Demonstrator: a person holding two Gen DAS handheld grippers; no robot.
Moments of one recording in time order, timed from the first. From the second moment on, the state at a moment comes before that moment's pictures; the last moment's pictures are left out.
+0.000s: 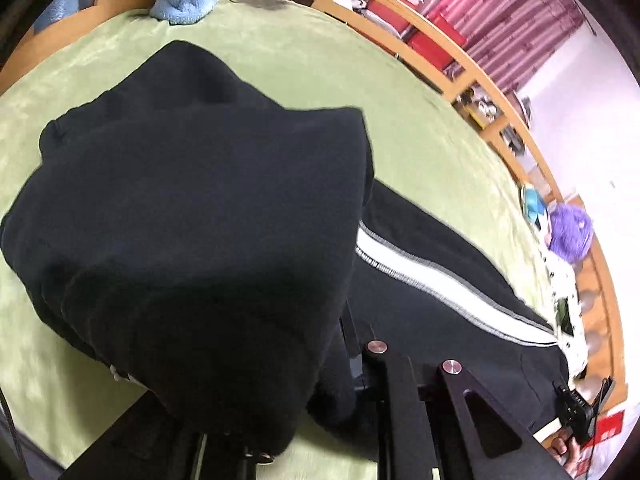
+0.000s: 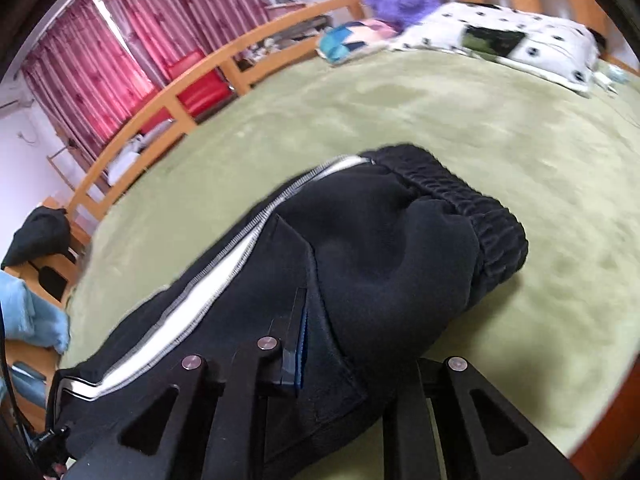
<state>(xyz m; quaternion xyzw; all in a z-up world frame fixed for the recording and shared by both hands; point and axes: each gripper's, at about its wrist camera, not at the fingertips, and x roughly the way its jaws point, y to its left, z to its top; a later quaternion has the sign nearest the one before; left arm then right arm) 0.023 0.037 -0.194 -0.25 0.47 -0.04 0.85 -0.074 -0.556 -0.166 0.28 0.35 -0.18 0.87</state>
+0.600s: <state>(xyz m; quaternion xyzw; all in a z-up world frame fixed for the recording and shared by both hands) -0.049 0.113 -0.171 -0.19 0.46 -0.05 0.87 -0.143 -0.474 -0.143 0.25 0.34 -0.19 0.89</state>
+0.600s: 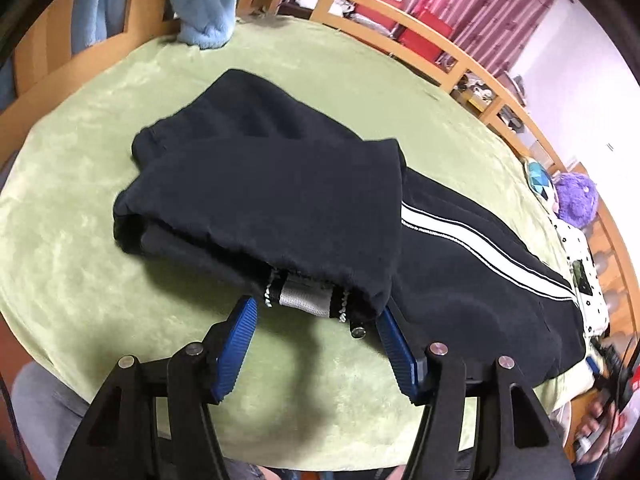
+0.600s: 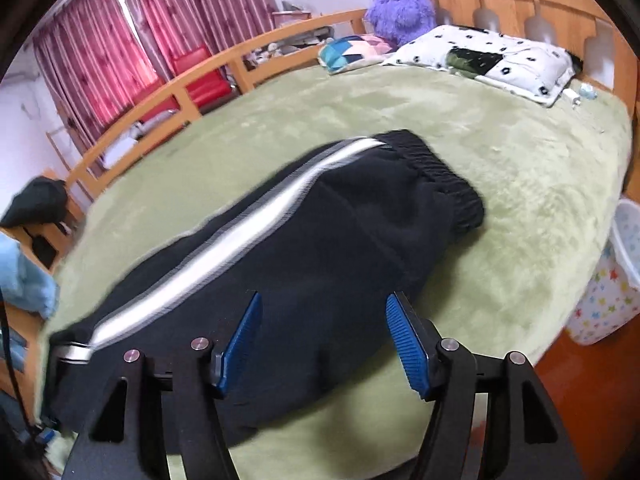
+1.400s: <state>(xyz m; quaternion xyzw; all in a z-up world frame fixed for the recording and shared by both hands) 0.047 0.228 -0.188 -0.27 0.44 0.04 0.86 -0.064 -0.368 -0.147 0.21 0.37 -0.13 0.90</state>
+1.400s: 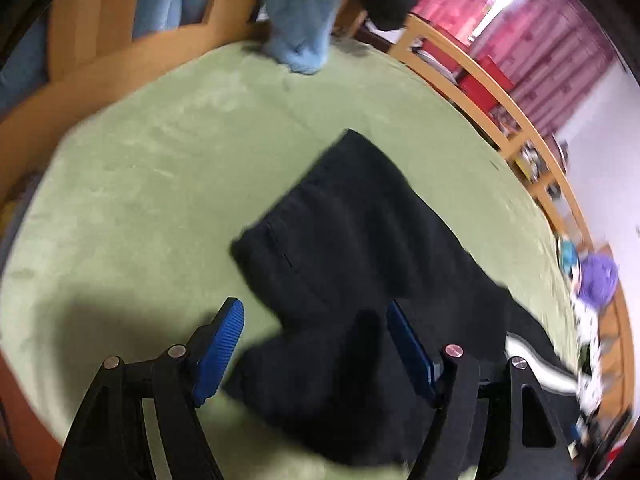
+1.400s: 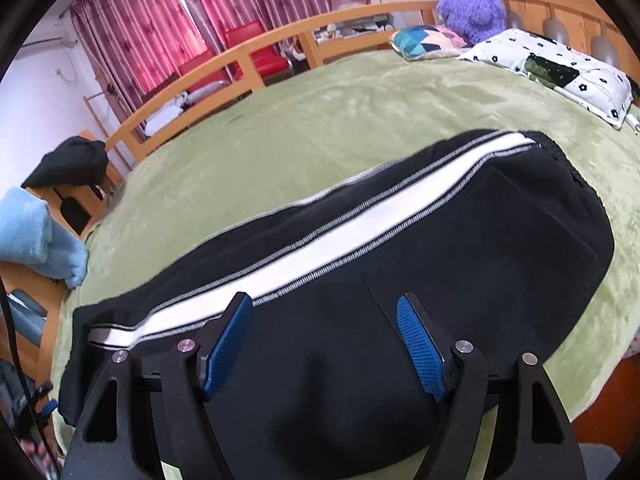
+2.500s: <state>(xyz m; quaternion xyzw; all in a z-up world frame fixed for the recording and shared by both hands) 0.009 0.141 -0.150 -0.17 0.44 -0.04 0.88 -0.096 -0.340 -0.169 0.20 0.40 -0.13 0.89</state>
